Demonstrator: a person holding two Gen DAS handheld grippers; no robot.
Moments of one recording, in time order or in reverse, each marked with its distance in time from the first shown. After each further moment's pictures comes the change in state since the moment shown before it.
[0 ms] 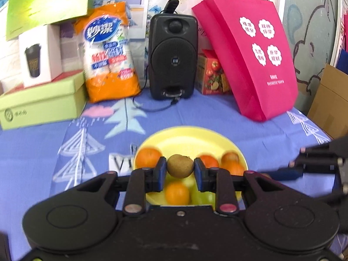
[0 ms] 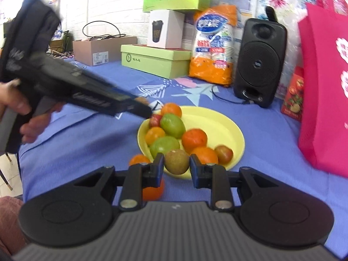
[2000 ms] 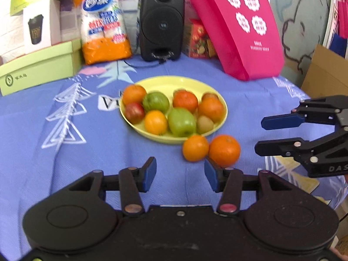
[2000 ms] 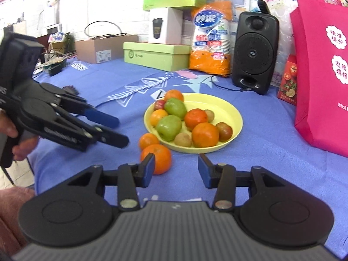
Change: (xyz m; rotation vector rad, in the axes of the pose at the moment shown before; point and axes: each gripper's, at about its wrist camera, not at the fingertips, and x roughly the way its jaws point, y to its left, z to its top) left arm -0.038 -0.026 -0.086 0.002 0.106 -0.029; right arm -0.031 0.005 -0.037 0.037 0.010 0.010
